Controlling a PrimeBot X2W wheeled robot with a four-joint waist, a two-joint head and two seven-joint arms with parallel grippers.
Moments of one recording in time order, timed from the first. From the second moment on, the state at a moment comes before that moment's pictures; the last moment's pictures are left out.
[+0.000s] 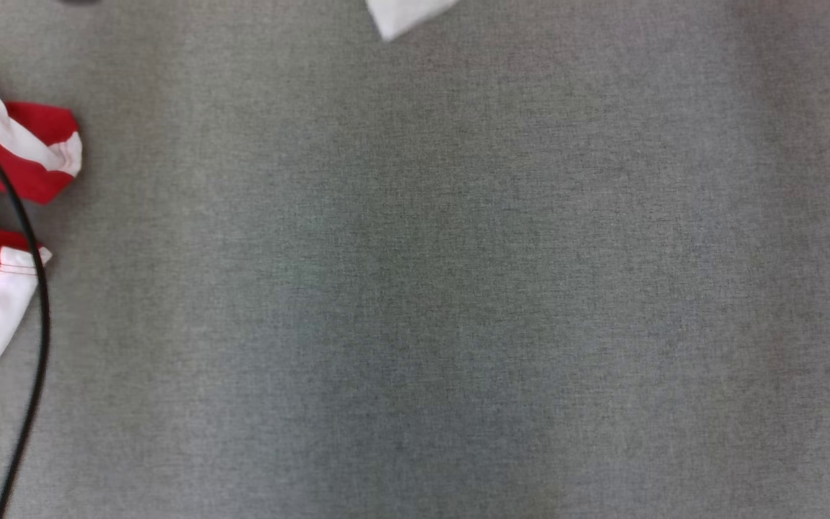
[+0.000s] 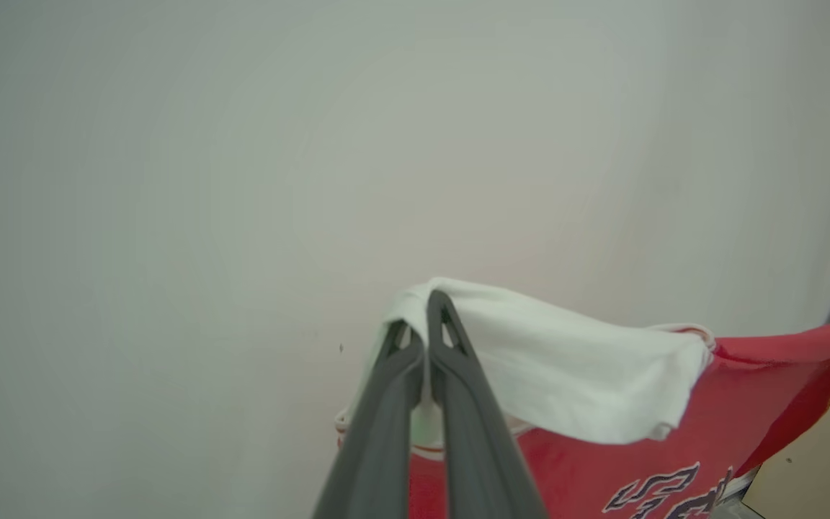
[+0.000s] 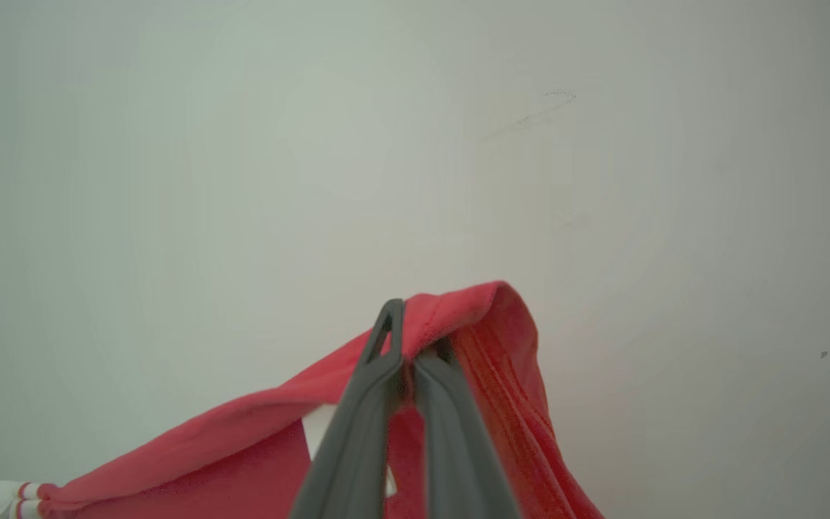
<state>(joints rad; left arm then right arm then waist) -1.72 0.27 -0.36 0.81 -0.69 -0.13 0.00 -1.70 -0.46 0.59 0.76 1.31 0.13 -0.18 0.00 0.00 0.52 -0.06</state>
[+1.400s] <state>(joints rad) -0.78 0.77 -0.98 0.11 -1.32 0.00 0.89 -0.76 -0.78 1.17 0.30 1.58 0.13 0.36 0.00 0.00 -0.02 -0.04</state>
